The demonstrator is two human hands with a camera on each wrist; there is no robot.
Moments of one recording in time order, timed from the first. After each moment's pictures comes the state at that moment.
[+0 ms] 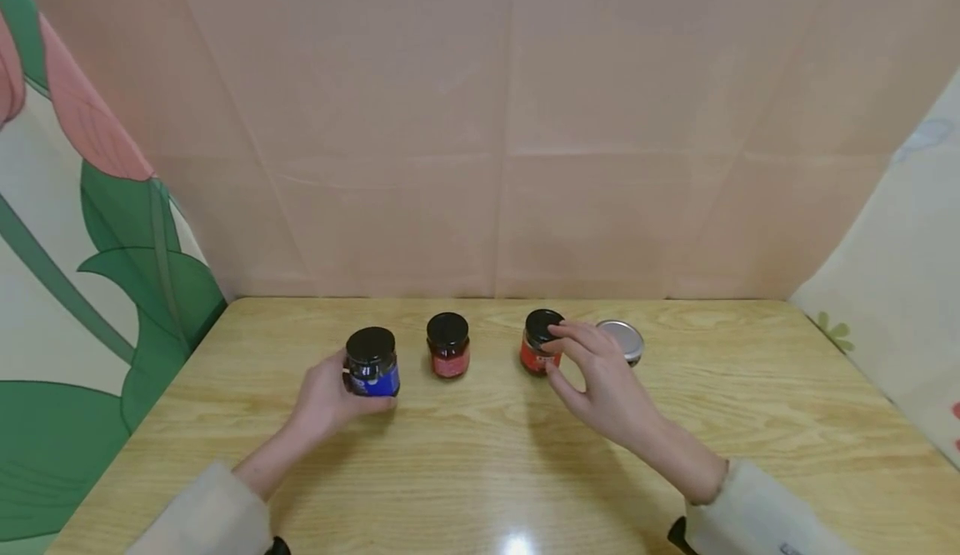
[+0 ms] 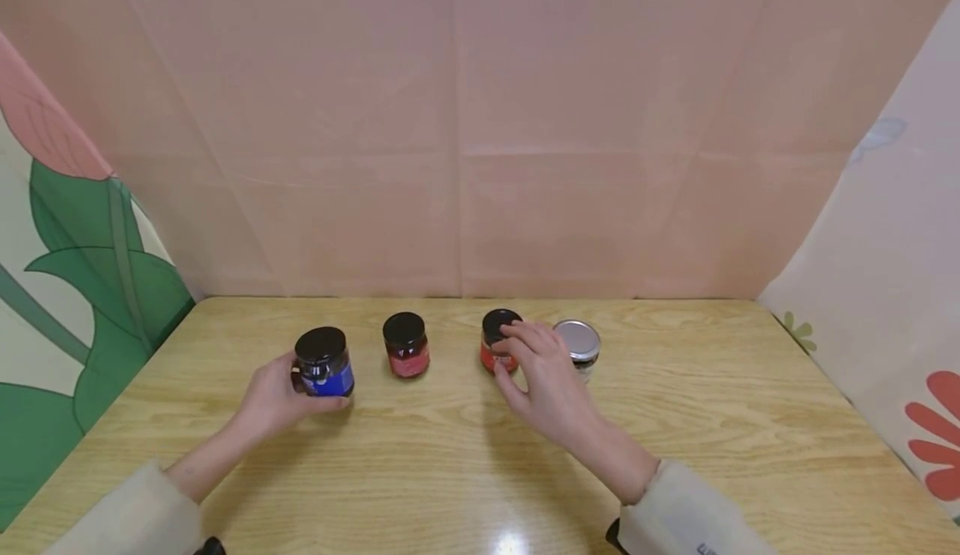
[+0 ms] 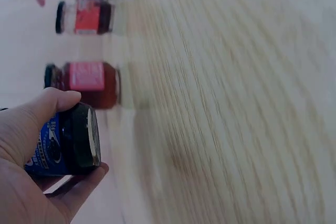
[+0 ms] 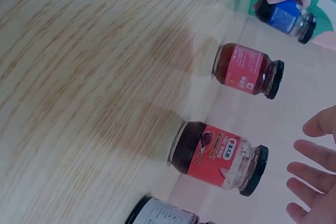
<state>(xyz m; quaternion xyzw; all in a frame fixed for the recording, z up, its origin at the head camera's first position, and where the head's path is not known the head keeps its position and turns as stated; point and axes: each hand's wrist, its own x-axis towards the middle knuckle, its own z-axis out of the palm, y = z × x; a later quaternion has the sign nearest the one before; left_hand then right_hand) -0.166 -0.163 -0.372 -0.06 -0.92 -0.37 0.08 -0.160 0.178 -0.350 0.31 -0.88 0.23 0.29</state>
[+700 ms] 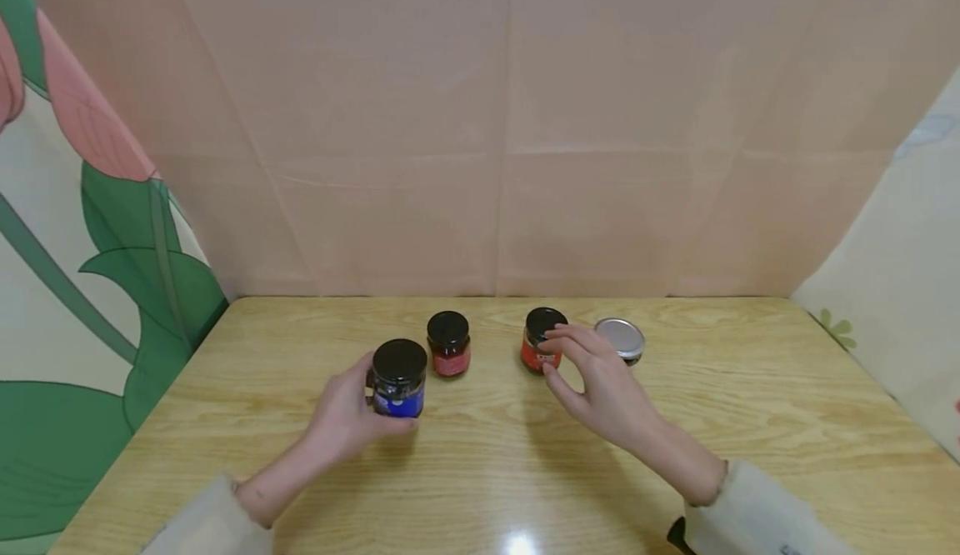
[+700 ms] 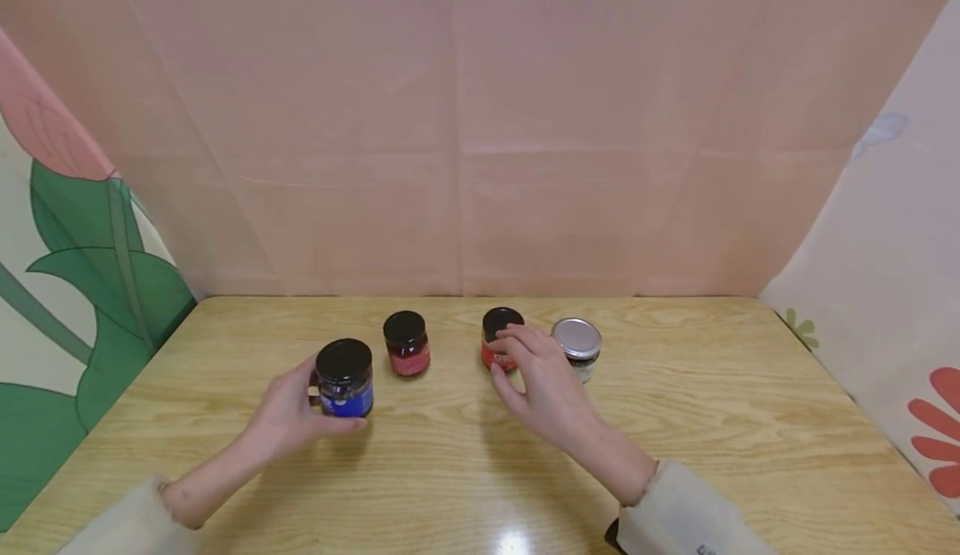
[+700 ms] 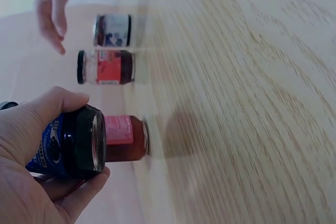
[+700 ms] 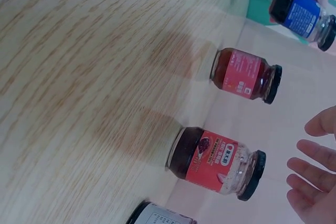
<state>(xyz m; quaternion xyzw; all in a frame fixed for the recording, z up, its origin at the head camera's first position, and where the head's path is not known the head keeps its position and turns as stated) -0.138 -0.134 -0.352 -0.08 -0.90 -0.42 0.03 -0.157 0.175 -0.349 0.31 -0.87 0.24 0.29</state>
